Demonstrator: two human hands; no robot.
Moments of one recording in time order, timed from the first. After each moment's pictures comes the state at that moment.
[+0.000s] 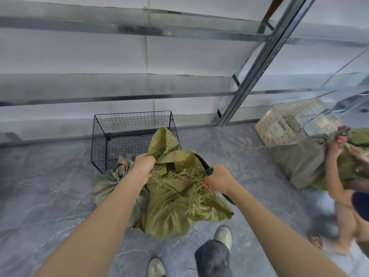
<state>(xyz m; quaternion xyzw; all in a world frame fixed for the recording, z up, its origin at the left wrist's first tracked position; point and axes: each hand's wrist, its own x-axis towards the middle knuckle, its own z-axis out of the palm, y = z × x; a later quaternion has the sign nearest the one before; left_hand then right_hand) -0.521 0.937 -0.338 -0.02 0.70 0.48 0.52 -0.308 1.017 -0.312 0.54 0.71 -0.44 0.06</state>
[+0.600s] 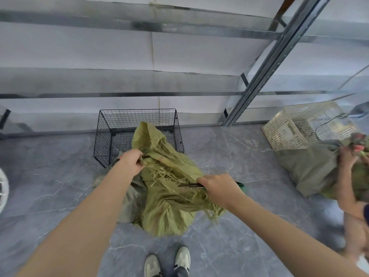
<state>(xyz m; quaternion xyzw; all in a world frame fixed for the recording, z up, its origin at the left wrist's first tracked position) -0.549 0.947 -0.351 -0.16 0.66 0.55 0.49 -0.282 1.024 -0.318 0.19 0.97 -0.03 0.12</state>
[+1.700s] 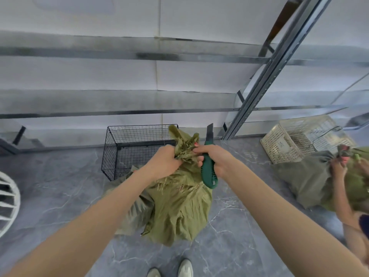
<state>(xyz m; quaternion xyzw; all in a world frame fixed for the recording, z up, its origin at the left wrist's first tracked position) -0.478 0.948 -0.203 0.47 0.75 0.29 0.36 -0.351 1.044 -0.190 0.51 0.37 -0.77 -0.10</state>
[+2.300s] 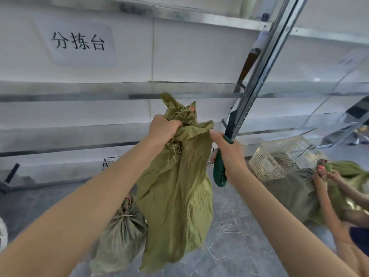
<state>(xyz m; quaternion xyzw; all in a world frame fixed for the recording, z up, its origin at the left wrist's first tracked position) -0.487 0.965 -0.046 0.29 0.71 0.53 0.35 -0.312 0.999 -0.064 0.48 0.54 -0.59 -0.37</state>
